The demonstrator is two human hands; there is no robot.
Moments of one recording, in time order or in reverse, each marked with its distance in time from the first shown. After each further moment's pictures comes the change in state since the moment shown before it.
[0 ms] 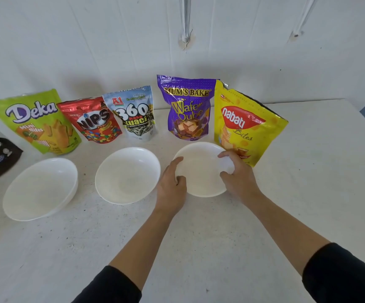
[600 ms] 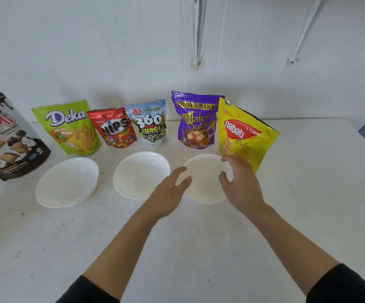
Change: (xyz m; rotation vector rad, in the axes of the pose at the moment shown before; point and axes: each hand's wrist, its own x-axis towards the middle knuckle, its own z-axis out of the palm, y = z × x) left_hand -0.039 0.023 -0.059 0.081 -0.274 -0.063; right_hand -0.043 -0.032 -0.010 -0.297 0.153 -0.312
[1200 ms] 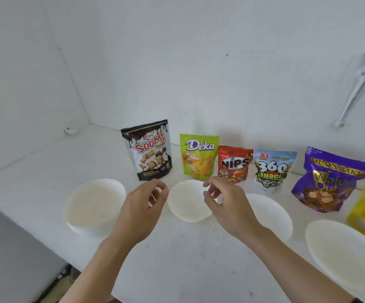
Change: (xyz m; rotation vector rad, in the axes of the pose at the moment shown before) left_hand -0.176 -0.123 -0.242 0.190 0.834 0.092; right_hand -0.026 -0.281 0.124 0.326 -0.349 -0.556
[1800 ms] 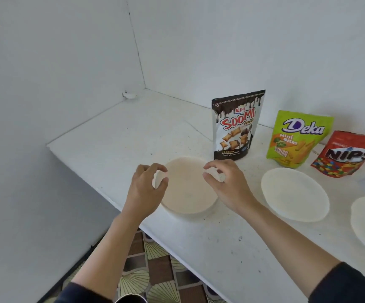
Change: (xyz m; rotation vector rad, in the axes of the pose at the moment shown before) left_hand 0.030 -0.218 -0.122 0.043 0.068 -0.280; right_hand 0.080 -0.103 0.223 0.203 -0.223 0.151
